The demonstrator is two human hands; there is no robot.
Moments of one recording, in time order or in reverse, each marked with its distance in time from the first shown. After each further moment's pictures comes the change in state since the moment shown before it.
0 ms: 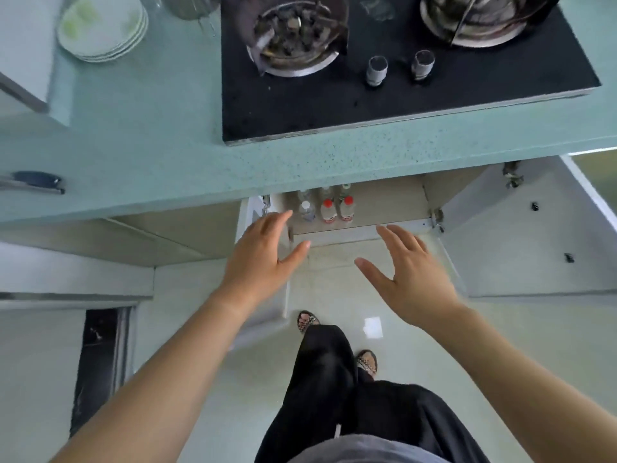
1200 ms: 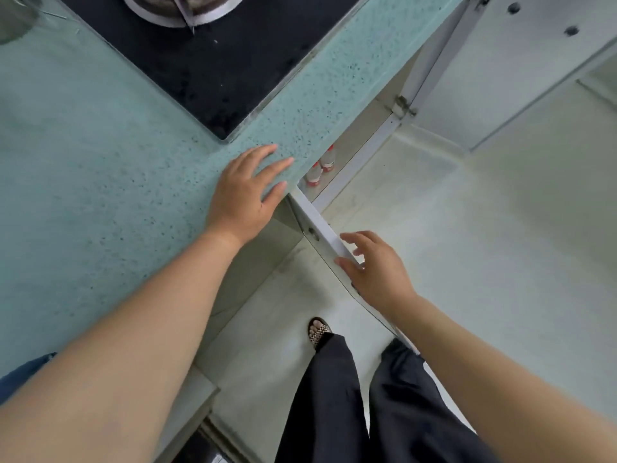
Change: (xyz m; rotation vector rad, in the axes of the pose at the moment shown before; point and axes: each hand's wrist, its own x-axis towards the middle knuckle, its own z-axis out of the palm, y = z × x) left_hand 0.195 -0.229 -0.006 0.064 -0.147 0.927; right_hand 0.107 -0.196 0.258 0.541 0.379 0.650
